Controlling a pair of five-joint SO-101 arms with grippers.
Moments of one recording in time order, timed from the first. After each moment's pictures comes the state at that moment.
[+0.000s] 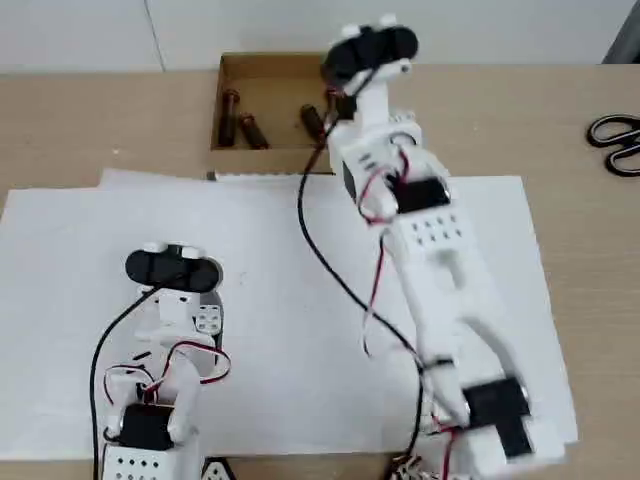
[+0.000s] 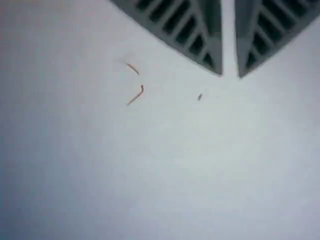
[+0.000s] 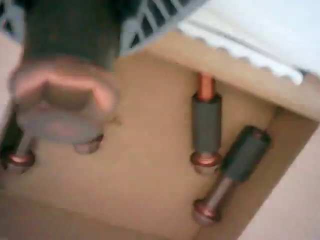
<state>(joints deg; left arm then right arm) 1.1 -100.9 95.7 50.8 0.7 -18.2 1.2 3.4 30.5 -0.4</state>
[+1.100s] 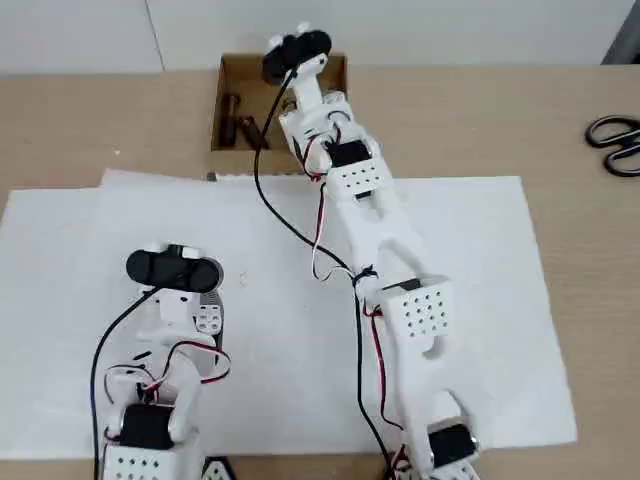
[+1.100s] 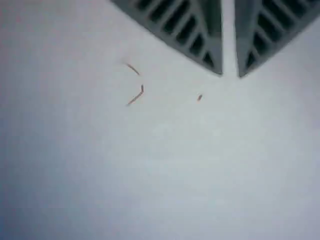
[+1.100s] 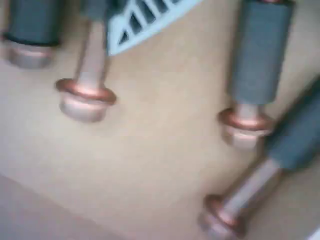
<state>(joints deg) 1.1 -100.9 95.7 50.8 0.7 -21.8 55.1 -48.6 30.5 8.1</state>
